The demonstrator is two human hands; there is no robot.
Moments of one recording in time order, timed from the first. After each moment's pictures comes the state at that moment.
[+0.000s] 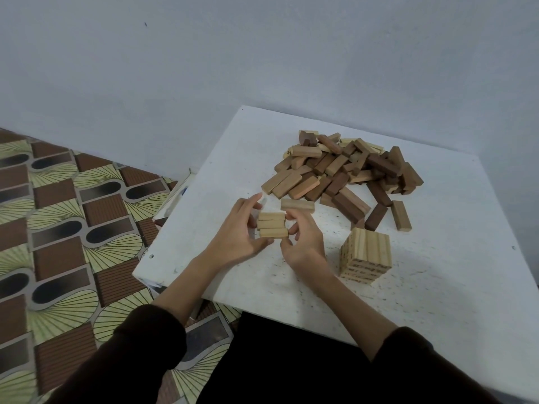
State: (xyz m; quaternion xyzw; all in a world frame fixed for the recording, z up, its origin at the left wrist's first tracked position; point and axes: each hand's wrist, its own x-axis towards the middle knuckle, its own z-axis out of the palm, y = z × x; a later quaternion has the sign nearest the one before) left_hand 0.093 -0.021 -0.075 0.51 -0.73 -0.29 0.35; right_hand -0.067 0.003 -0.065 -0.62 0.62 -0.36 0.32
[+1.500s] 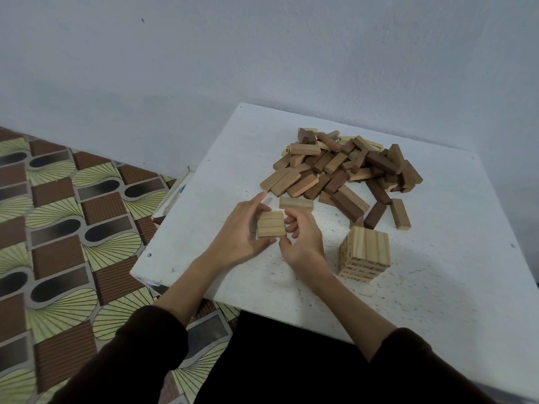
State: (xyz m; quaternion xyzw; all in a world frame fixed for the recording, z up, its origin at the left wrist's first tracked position) left_hand 0.087 -0.020 -0.077 0.49 -0.75 -0.29 0.34; right_hand -0.067 0.005 -0.062 -0.62 0.60 -0.39 0.33
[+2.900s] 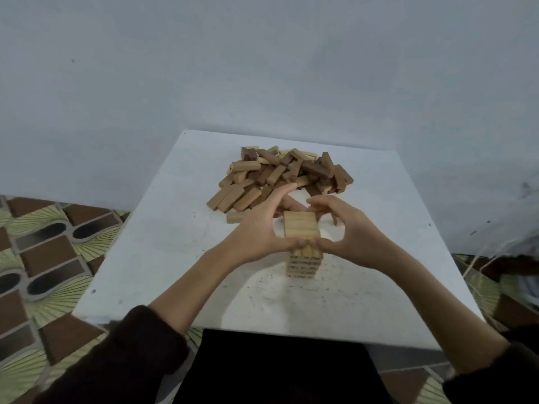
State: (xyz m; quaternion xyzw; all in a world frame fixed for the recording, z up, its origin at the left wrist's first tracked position) left_hand -0.023 -0.005 0.017 0.35 -0.78 -0.41 0.32; right_hand -0.215 0.042 0.043 -0.75 0.56 -0.26 0.24
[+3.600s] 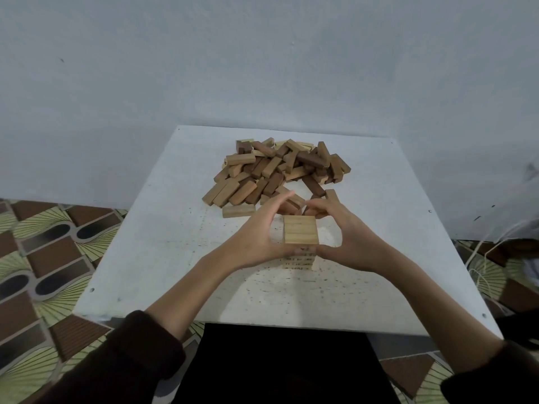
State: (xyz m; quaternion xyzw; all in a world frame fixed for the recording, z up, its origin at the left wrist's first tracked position) left_hand -0.027 0.006 0.004 0.36 -0.79 -0.43 0.25; right_hand -0.229 0.048 0.013 -0.77 0.53 -0.27 0.23
